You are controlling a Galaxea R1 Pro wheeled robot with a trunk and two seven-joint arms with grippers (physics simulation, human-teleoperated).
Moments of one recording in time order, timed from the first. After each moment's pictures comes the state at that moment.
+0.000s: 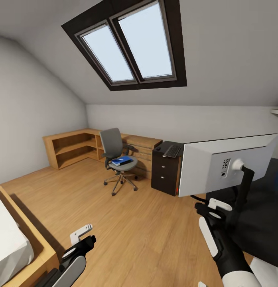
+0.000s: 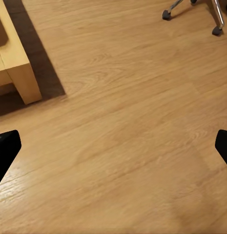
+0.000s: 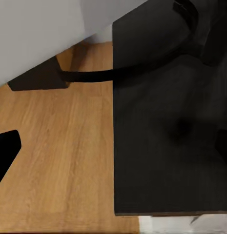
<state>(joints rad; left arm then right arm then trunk) -0.27 0.23 -0.57 -1.28 1.05 0.16 0.93 -0.47 0.00 -0.08 -1.12 -0.26 0.42 -0.54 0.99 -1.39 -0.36</state>
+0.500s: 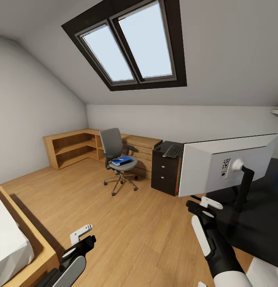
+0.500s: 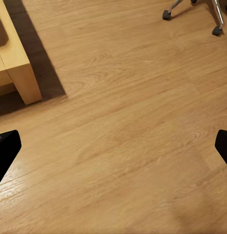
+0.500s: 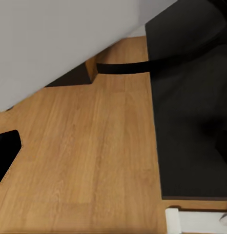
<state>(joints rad) -0.27 0.23 -0.57 -1.28 1.04 0.16 0.93 -0.47 0.06 -0.08 -1.15 -0.26 0.43 -0.51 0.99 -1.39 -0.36</state>
